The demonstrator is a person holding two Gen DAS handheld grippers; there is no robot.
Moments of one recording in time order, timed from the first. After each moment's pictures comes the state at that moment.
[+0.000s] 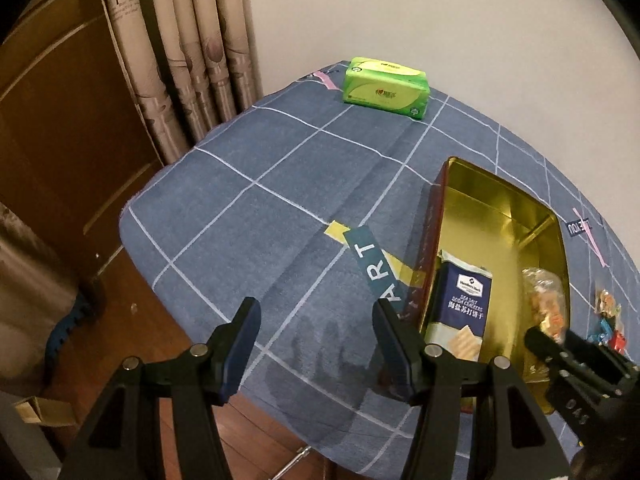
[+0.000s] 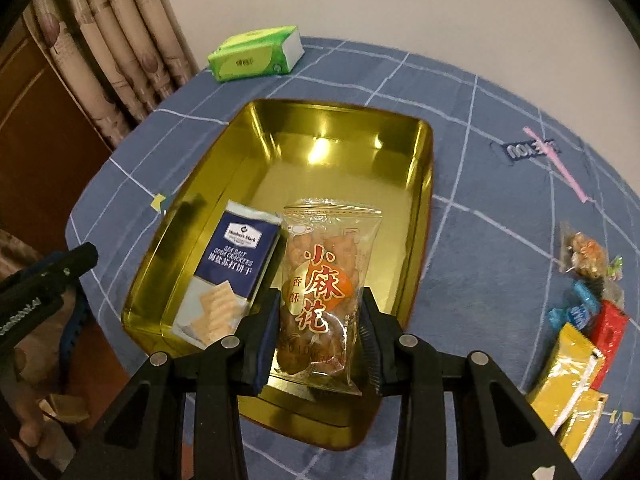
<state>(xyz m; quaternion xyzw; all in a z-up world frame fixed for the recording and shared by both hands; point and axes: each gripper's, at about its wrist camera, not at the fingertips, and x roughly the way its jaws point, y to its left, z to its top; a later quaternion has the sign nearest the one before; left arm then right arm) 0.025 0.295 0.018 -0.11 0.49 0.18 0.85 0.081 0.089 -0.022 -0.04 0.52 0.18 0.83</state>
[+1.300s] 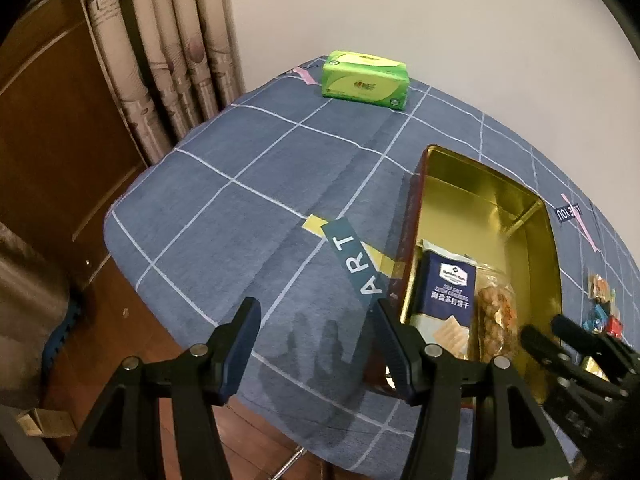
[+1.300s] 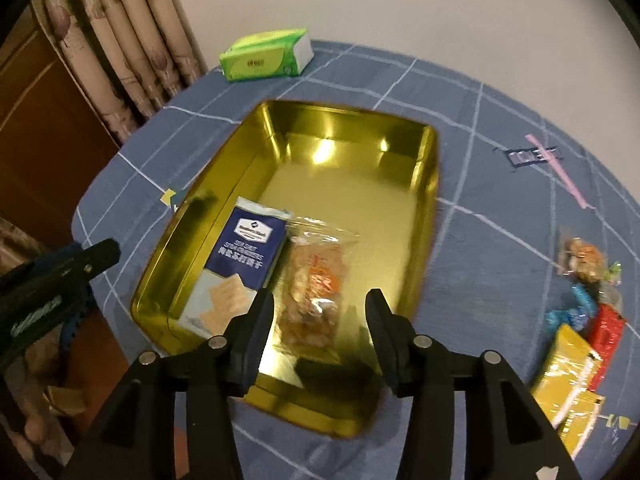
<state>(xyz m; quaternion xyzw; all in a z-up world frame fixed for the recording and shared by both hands) 0.028 0.280 0.016 -0.10 0.50 0.15 0.85 0.069 0.085 -0.008 -0.05 0.51 0.19 0.84</state>
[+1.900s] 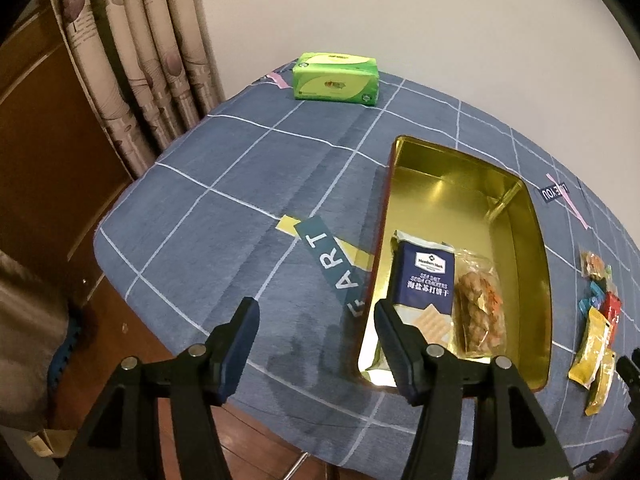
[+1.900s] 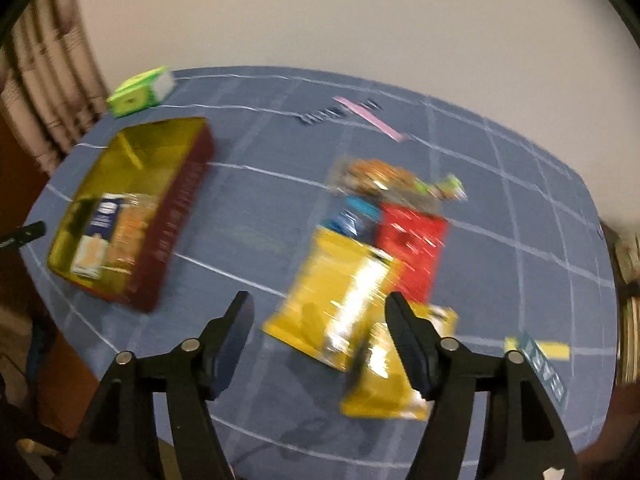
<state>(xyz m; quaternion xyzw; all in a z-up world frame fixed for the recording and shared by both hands) 0.029 0.258 0.017 -0.07 0.50 0.13 0.85 0.018 -0.101 0.005 -0.02 0.50 0.03 0.86</state>
